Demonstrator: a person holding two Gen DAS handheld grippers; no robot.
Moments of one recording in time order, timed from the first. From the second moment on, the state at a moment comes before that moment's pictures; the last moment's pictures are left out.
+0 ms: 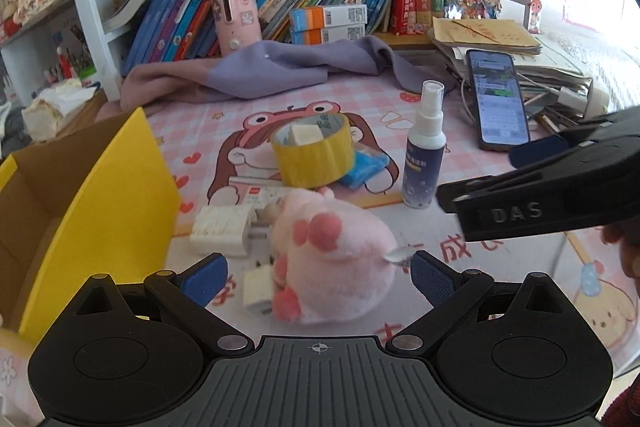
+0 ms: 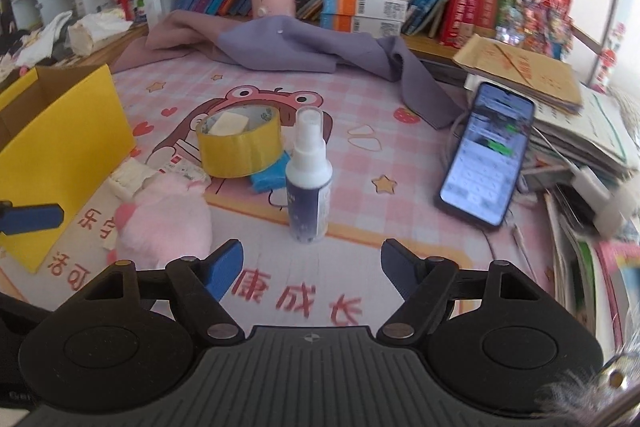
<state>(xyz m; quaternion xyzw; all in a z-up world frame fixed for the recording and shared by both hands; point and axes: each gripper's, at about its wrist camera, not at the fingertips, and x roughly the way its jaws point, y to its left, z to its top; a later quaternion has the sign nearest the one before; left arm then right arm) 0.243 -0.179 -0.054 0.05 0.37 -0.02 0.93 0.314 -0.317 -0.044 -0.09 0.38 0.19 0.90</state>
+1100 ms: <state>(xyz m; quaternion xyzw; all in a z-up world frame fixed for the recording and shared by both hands) 0.276 -0.203 -0.086 0.12 0.39 -0.02 0.91 0.384 -0.297 -0.082 -0.10 0.41 0.24 0.87</state>
